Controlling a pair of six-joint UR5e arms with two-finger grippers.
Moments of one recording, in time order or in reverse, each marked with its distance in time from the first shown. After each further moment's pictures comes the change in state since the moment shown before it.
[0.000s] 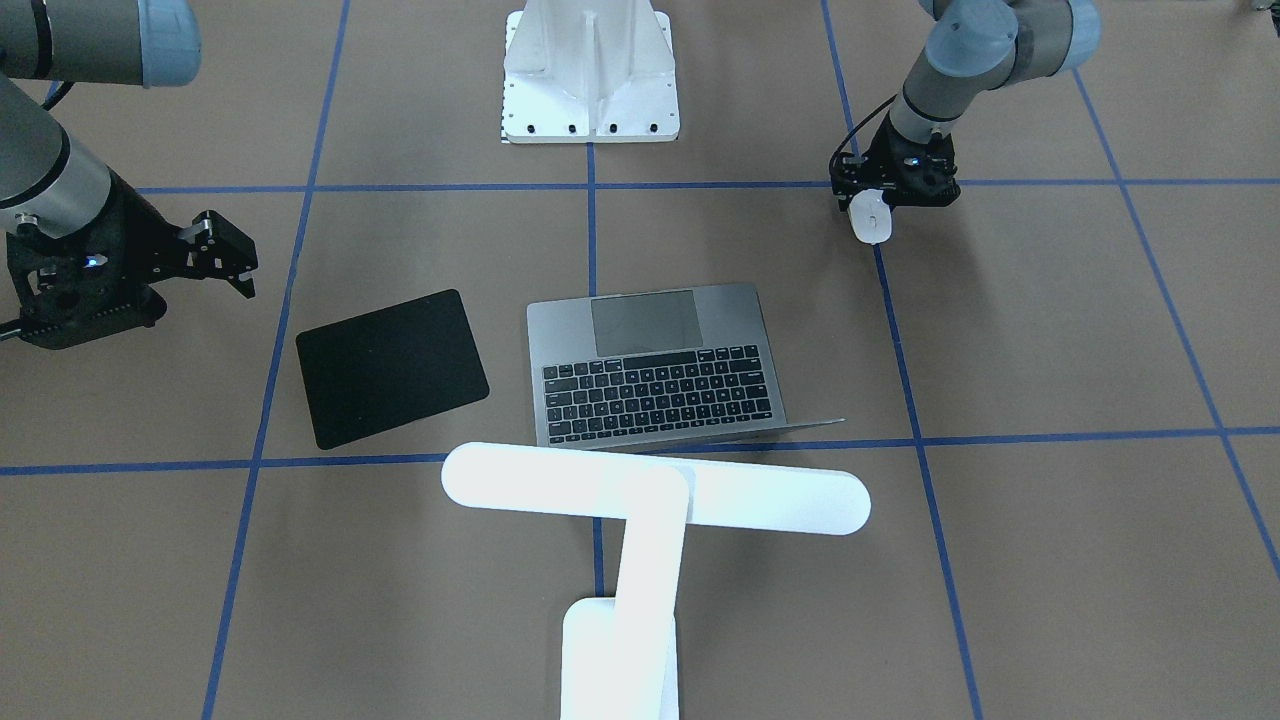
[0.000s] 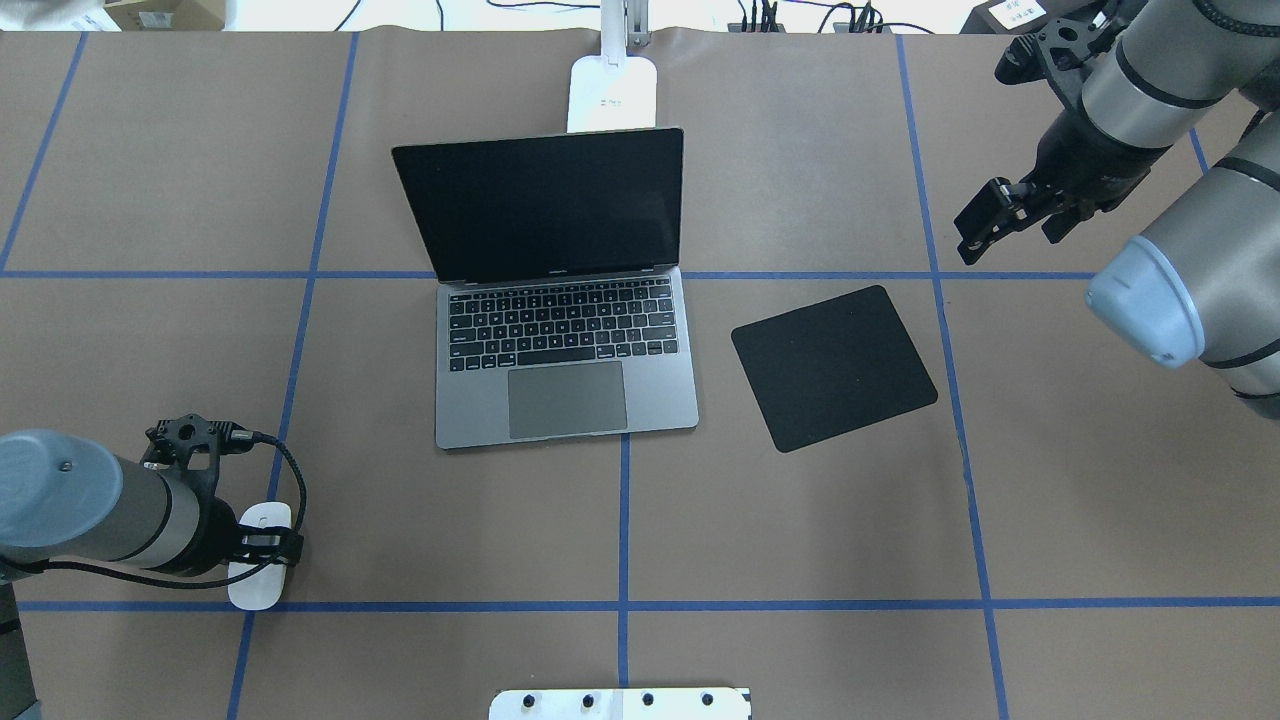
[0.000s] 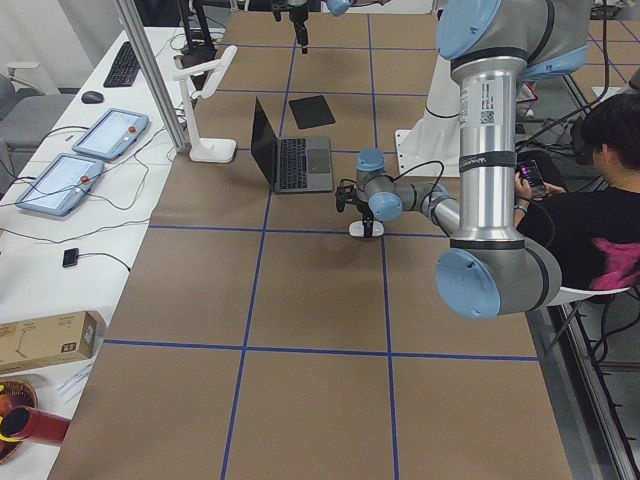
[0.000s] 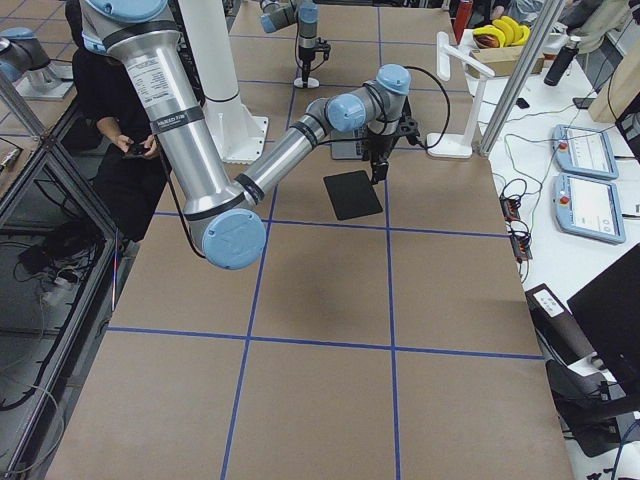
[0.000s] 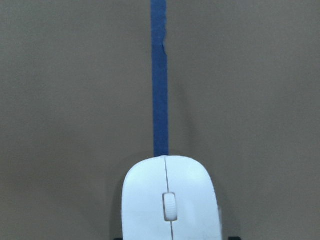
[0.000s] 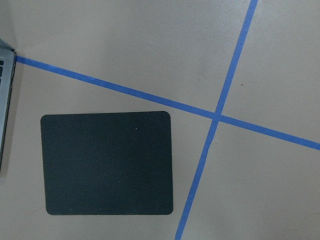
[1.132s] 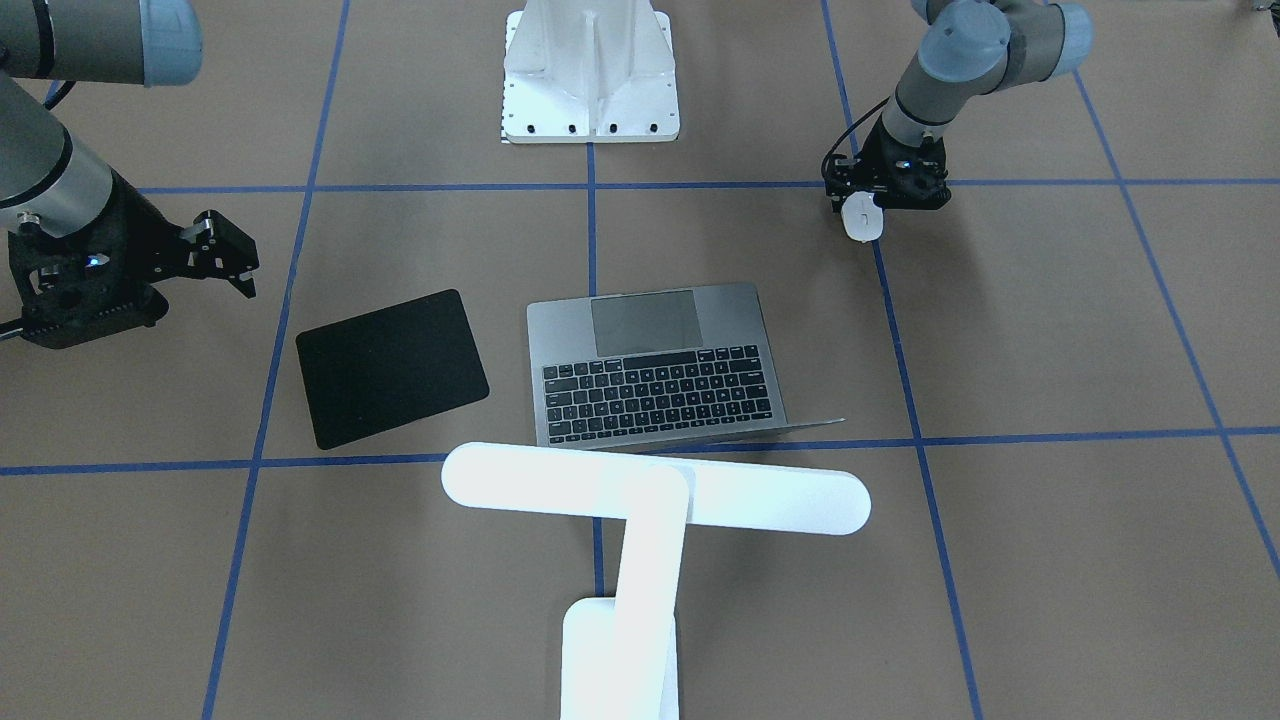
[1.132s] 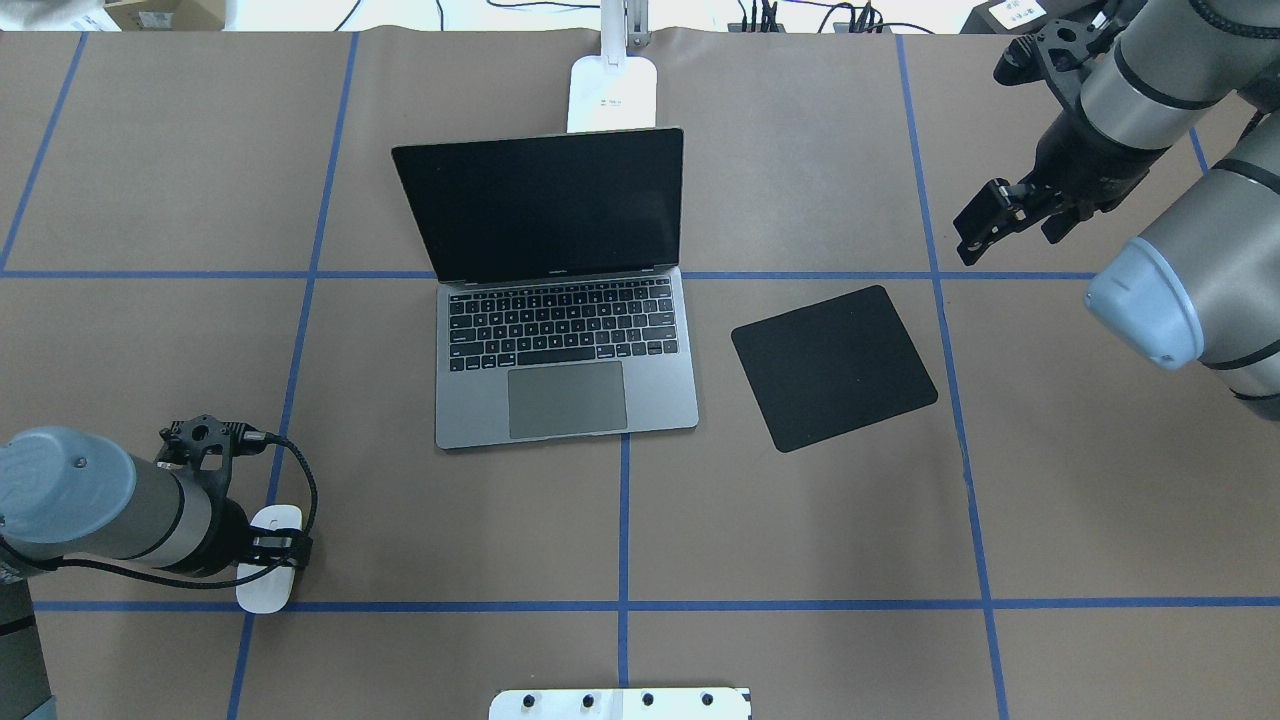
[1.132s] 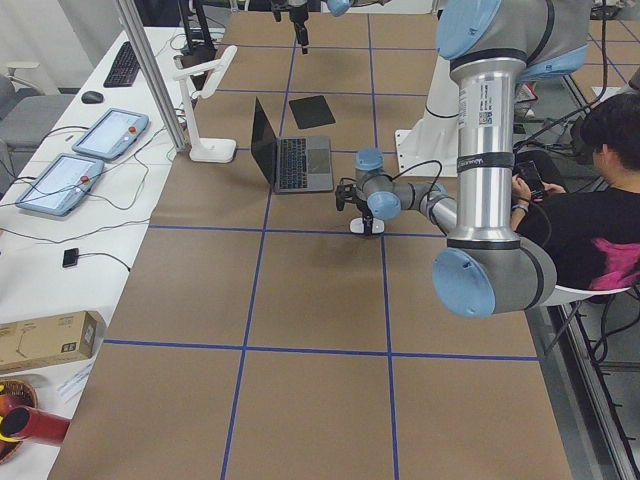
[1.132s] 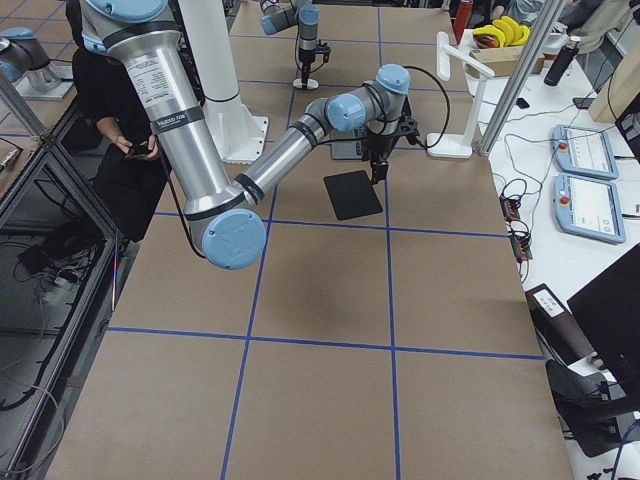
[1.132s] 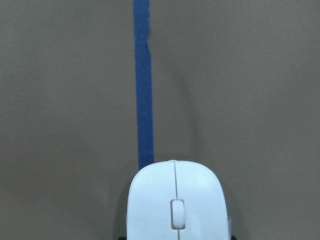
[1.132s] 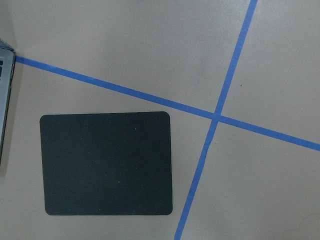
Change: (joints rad) left arm 0.002 -0.020 0.012 -0.001 -0.022 0.006; right arm -0.002 0.000 0.001 0.000 -0.003 0.000
